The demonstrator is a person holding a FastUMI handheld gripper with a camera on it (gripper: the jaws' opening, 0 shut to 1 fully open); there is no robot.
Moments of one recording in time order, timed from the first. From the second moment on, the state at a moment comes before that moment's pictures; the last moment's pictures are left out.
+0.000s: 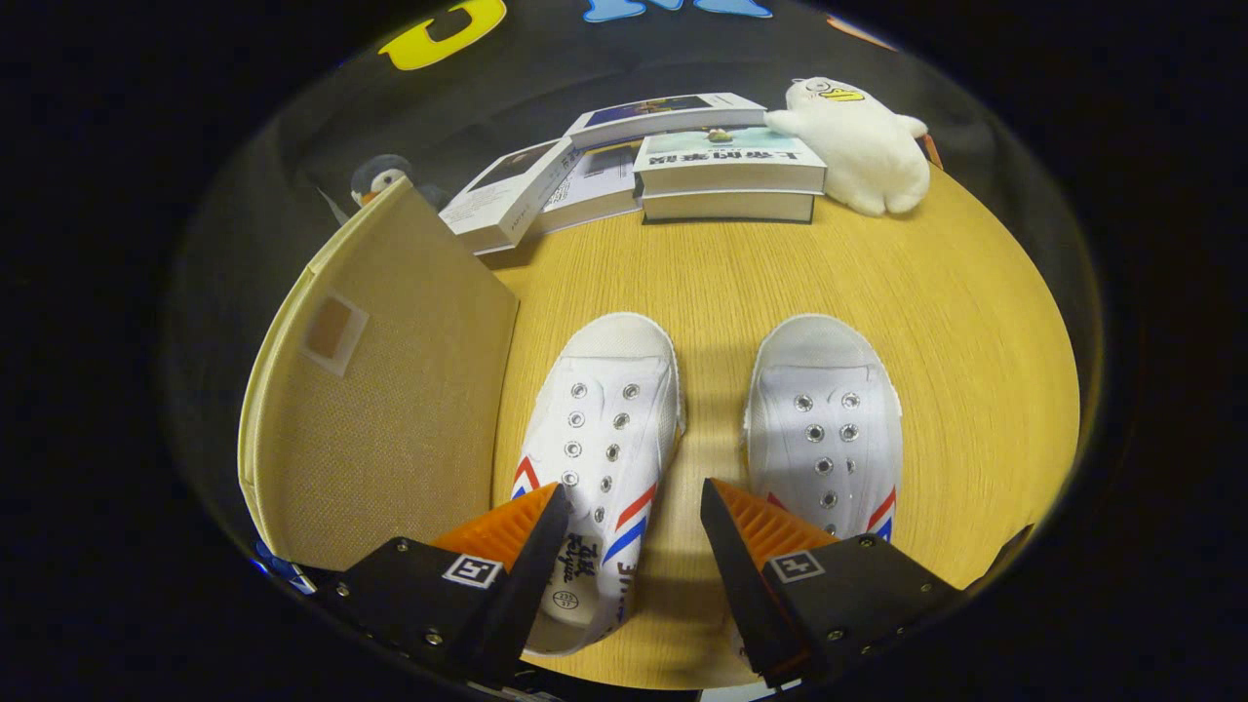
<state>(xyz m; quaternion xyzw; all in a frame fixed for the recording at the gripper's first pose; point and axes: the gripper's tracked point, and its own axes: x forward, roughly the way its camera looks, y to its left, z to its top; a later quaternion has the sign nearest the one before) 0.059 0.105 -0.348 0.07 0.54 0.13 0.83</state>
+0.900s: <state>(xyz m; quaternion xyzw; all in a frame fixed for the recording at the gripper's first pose) 0.059 0.108 -0.335 0.15 0.55 0.11 0.82</state>
